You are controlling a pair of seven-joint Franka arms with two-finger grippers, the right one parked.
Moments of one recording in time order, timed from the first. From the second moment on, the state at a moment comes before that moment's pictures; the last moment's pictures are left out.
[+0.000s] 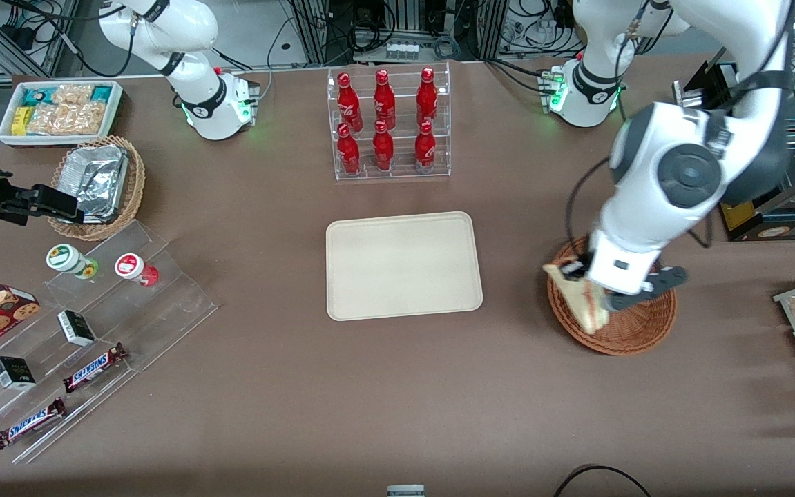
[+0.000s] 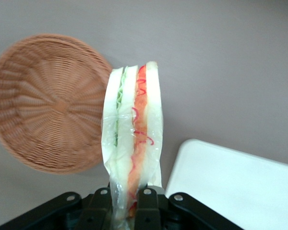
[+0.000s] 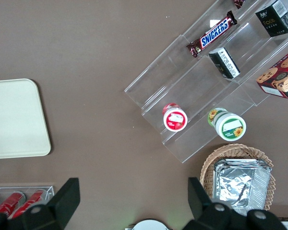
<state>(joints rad) -0.30 0.26 -0.10 -1.64 0.03 1.89 -0.72</state>
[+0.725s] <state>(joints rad) -0.61 0.52 -0.10 -1.49 0.02 1.90 -0.73</state>
